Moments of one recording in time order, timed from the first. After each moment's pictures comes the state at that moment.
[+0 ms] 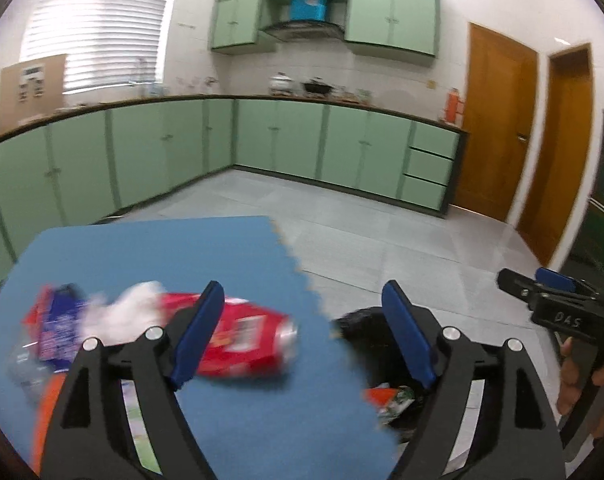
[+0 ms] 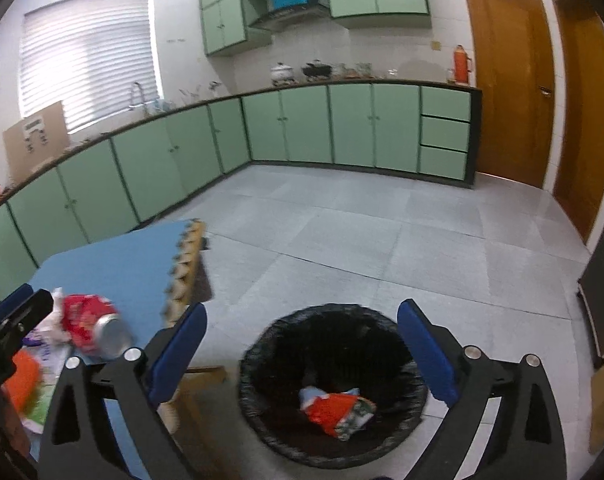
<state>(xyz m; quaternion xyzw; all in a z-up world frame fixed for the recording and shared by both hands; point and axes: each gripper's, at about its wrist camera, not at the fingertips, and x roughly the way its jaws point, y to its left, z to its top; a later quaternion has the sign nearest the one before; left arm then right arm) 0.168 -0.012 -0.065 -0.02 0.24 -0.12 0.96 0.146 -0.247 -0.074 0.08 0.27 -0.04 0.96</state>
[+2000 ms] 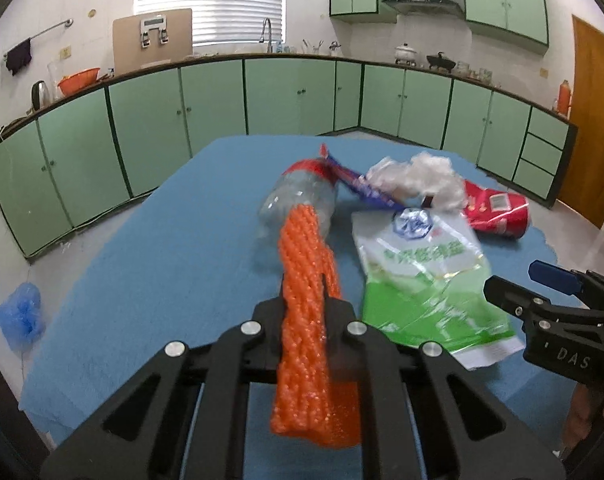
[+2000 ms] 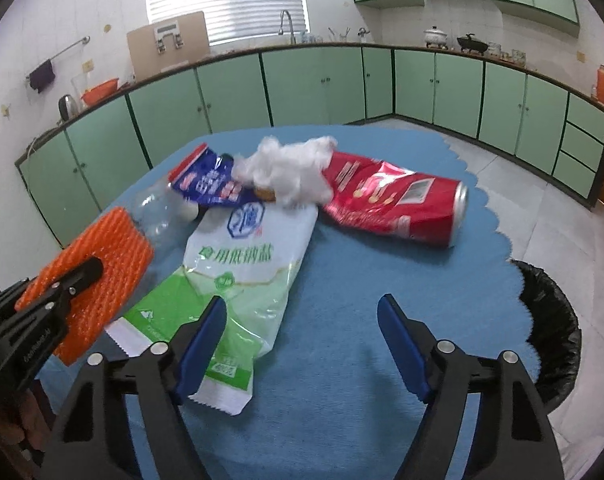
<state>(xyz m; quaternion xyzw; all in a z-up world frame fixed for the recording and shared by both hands) 0.068 0.183 -0.116 -0.03 0.31 0.08 0.95 0.113 0.013 -0.138 0.00 0.34 0.18 0.92</state>
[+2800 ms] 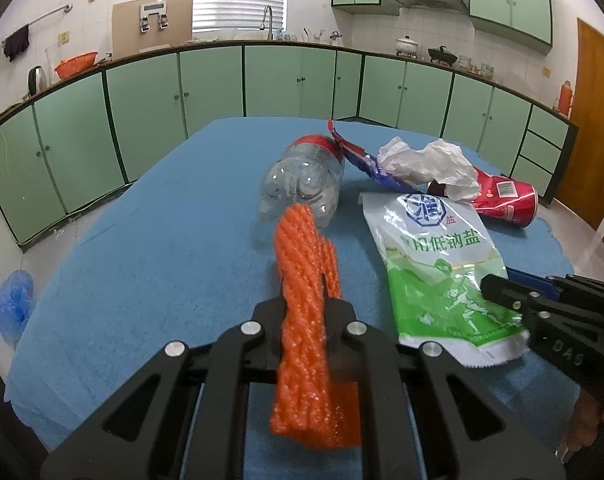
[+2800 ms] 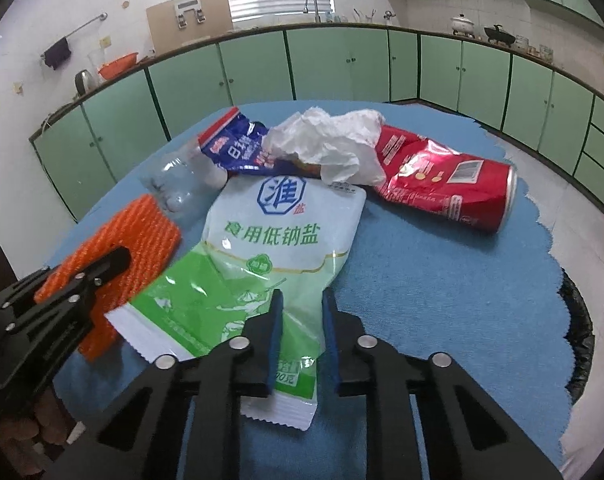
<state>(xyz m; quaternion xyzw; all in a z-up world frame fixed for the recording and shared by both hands) 0.073 0.194 -0.132 -0.04 0.32 0.07 0.94 0.108 0.029 -0.146 -0.02 0.37 0.22 0.90</state>
